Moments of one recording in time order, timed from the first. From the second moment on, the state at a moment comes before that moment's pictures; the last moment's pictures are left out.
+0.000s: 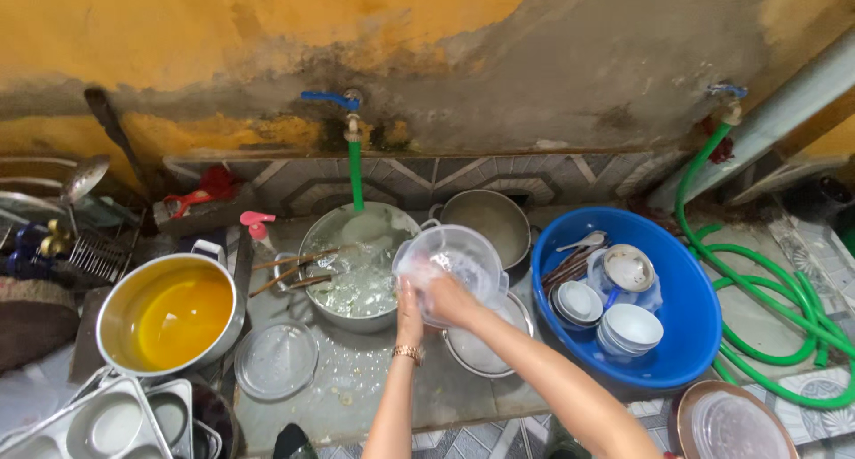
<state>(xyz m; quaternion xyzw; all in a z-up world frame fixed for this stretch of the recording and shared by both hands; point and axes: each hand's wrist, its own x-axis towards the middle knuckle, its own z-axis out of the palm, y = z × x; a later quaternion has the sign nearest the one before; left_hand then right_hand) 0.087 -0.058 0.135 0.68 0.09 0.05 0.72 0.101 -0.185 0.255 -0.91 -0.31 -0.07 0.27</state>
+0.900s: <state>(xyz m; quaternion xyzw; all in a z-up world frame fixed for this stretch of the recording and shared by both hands) 0.112 0.005 0.192 0.75 0.03 0.04 0.66 0.127 -0.210 0.197 -0.85 -0.35 0.17 0.35</state>
